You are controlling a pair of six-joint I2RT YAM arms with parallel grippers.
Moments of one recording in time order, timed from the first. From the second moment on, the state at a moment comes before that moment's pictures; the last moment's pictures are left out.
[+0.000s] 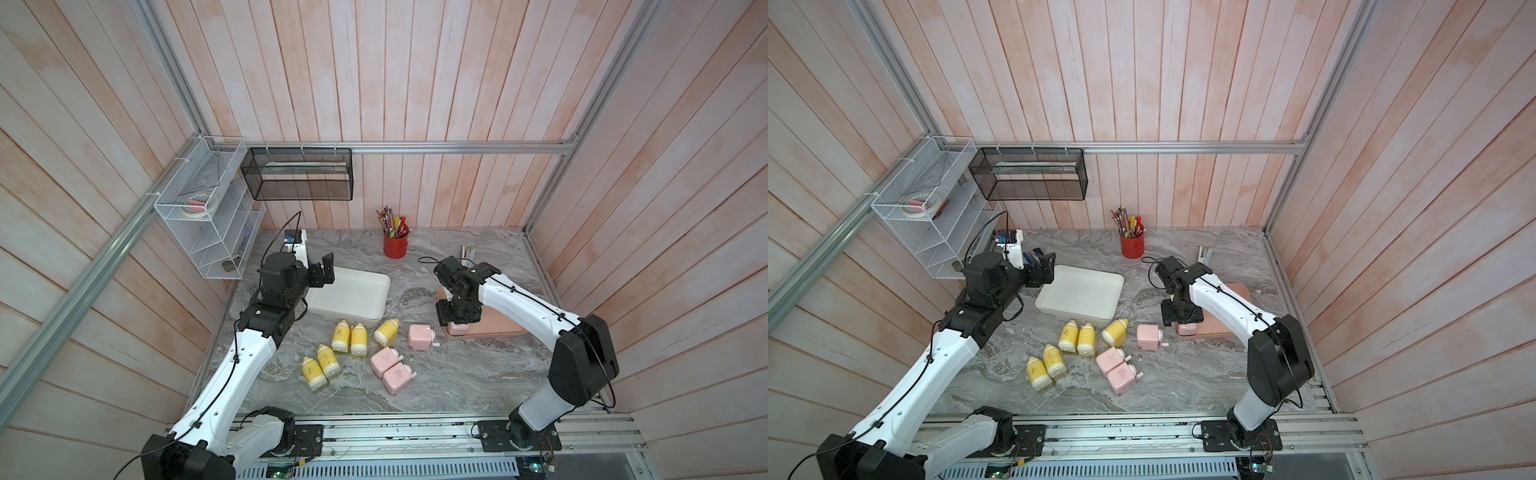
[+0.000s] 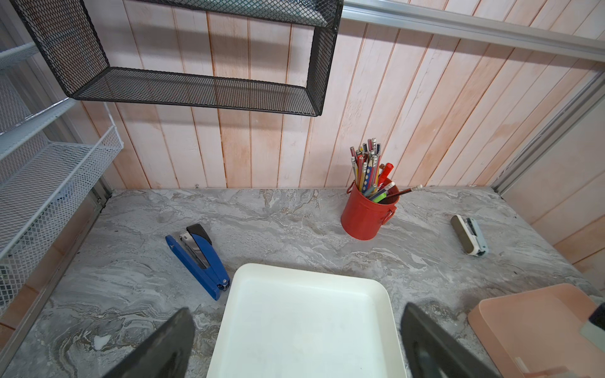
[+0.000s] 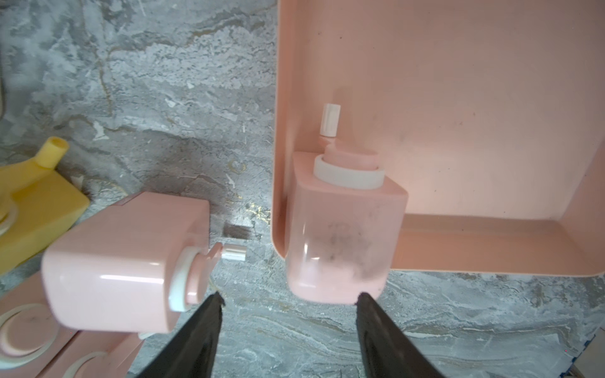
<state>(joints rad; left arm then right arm) -0.24 1.08 0.97 -0.19 -0.03 -0.13 0.59 1.63 1.33 -1.15 0.08 0.45</state>
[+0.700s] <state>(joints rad) -0.24 1.04 0.97 -0.19 -0.03 -0.15 1.11 1.43 1.31 -1.23 0.12 1.08</state>
